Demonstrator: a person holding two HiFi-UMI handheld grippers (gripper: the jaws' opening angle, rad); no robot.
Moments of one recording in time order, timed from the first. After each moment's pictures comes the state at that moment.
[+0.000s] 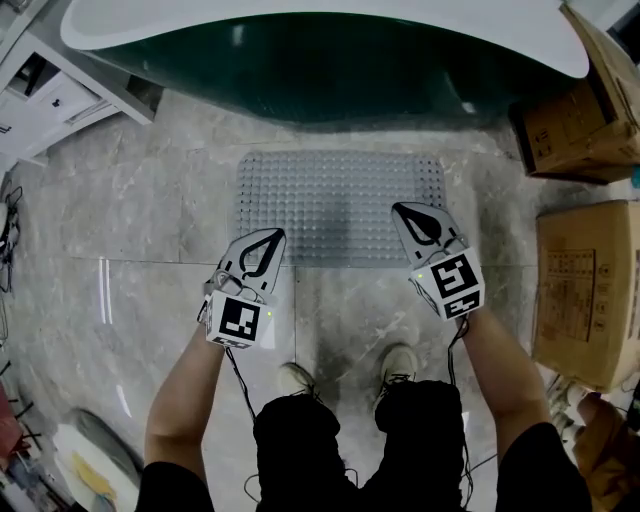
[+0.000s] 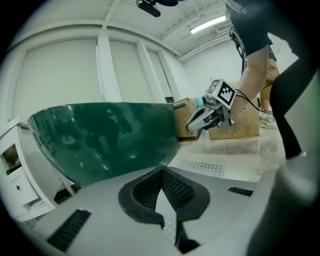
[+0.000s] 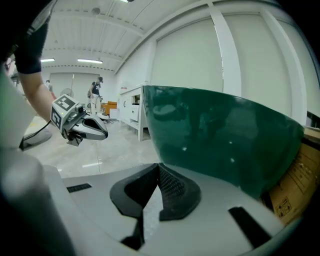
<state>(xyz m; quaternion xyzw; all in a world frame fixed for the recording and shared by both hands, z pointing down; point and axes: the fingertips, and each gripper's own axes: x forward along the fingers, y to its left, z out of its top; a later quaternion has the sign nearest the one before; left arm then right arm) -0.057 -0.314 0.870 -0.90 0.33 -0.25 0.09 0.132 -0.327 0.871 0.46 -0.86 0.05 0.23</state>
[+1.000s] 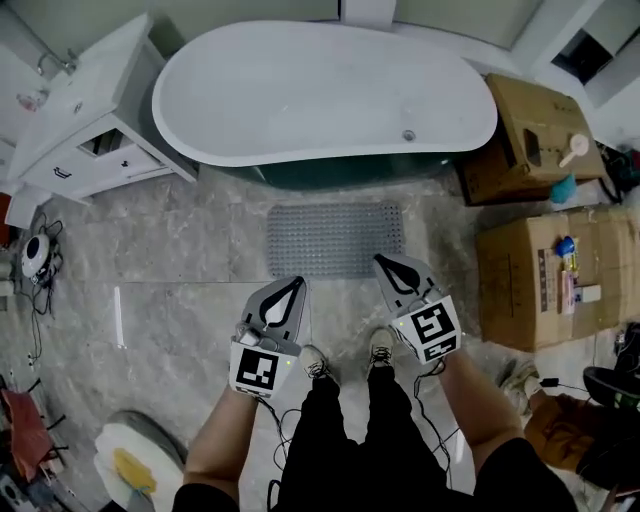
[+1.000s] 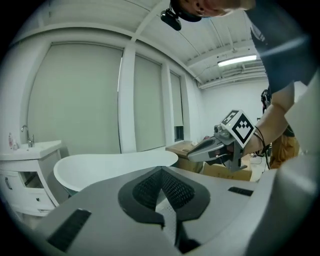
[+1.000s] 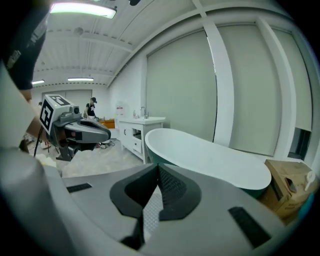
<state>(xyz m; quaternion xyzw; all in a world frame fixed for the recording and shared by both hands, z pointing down) -0.054 -0.235 0.386 -0.91 0.37 -0.16 -0.06 0.083 -0.248 0.421 0.48 -0.85 0.10 0.19</state>
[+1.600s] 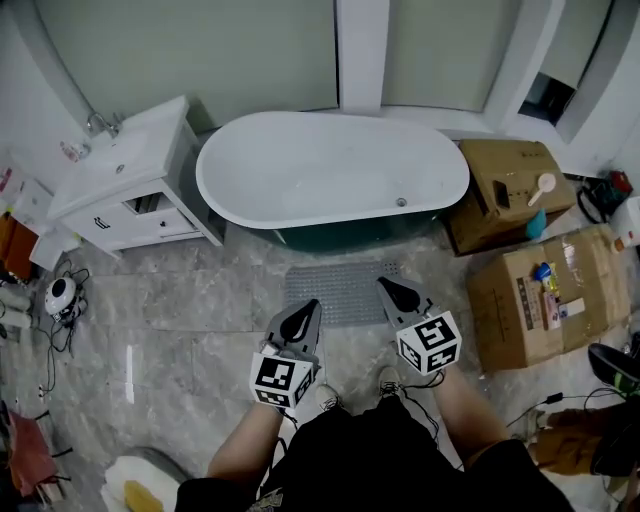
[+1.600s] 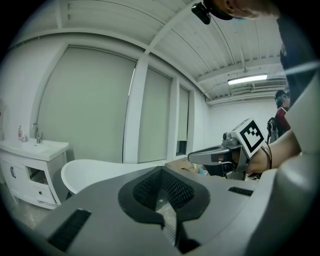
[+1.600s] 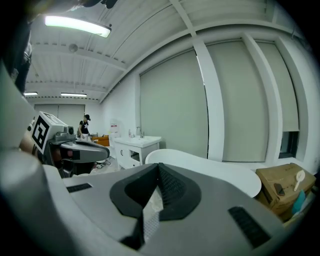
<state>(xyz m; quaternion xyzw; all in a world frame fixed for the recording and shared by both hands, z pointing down) -0.064 -0.187 0.221 -0.92 0.39 -0.07 -0.08 0.067 -0.197 0.235 0.52 -0.84 0.09 0.11</state>
